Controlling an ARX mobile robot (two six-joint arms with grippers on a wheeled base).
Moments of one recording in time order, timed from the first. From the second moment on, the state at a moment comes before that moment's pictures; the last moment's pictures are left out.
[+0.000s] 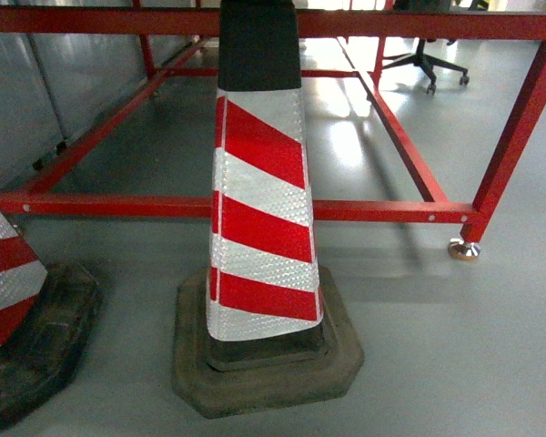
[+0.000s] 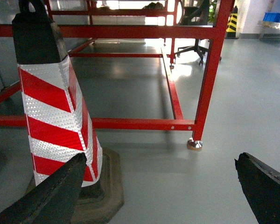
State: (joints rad) left arm 0.00 0.01 0.01 -0.01 0.00 -0.01; right arm 0.00 0.01 0.01 -0.01 0.00 0.00
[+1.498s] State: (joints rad) left arm 0.00 0.01 0.01 -0.01 0.00 -0.01; right arm 0.00 0.01 0.01 -0.01 0.00 0.00
